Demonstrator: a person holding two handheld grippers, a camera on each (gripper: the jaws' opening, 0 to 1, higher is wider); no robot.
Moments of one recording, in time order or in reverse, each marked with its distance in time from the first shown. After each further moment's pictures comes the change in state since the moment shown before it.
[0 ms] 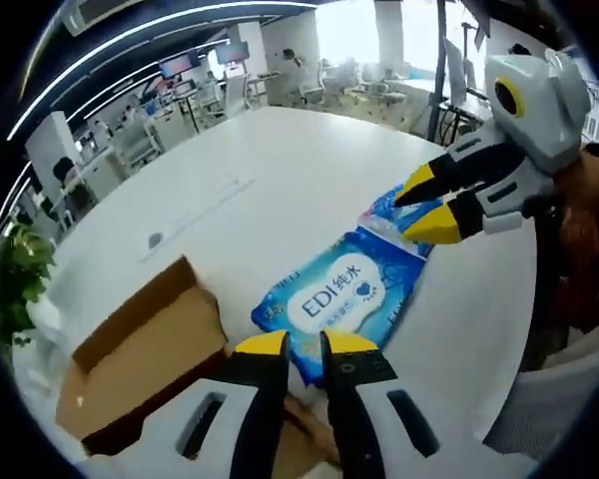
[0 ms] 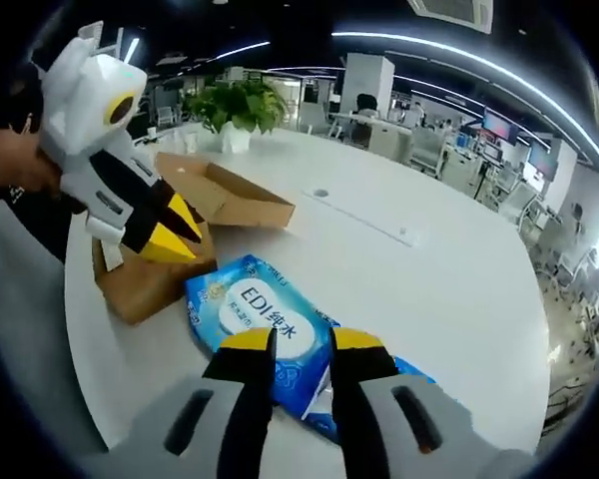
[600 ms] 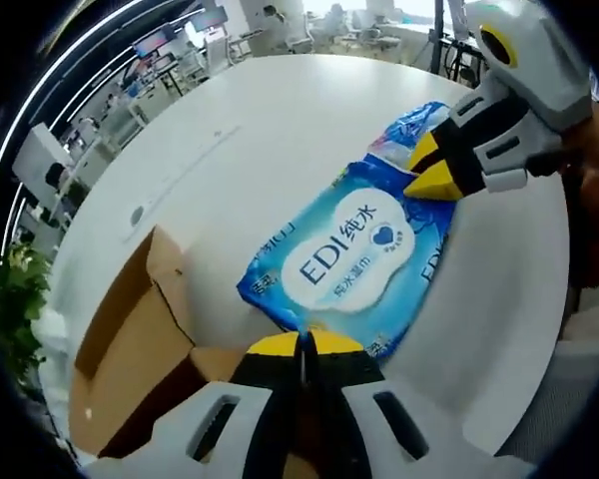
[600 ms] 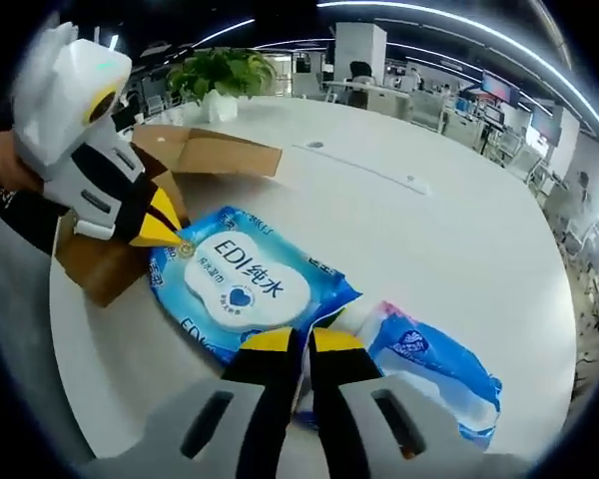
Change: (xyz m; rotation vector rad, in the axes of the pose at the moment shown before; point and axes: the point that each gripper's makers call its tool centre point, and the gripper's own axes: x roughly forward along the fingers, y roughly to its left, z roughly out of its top) left arm 0.067 0.003 -0.048 0.097 0.258 0.024; right arm 0.051 -0.017 -0.067 0.079 0.150 0.018
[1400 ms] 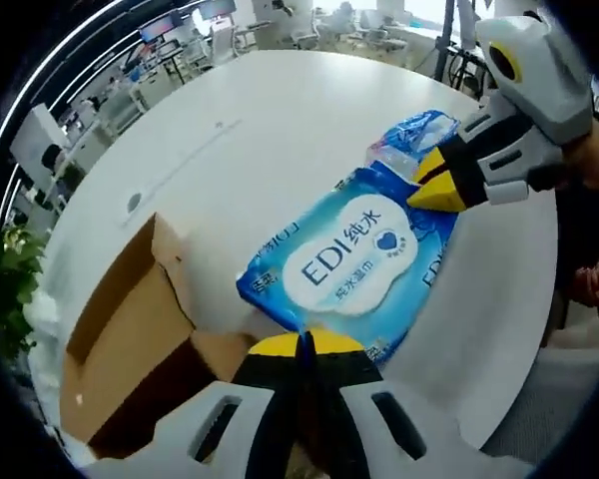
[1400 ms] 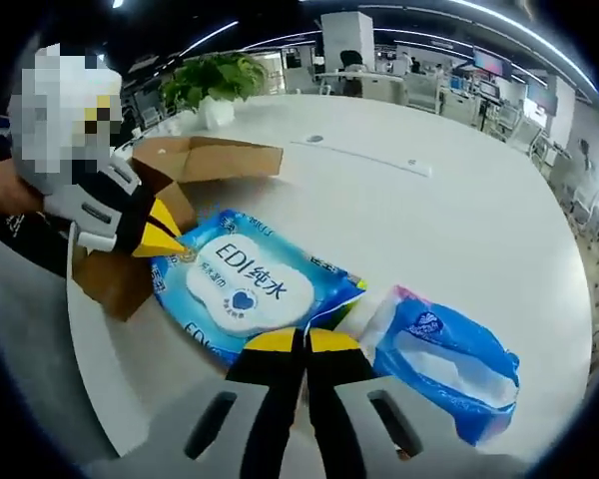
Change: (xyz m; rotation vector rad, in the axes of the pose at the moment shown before) left arm -0.008 -0.003 0.003 -0.040 0.025 -0.021; right arm 0.002 0.011 -0.004 0.112 0.039 0.053
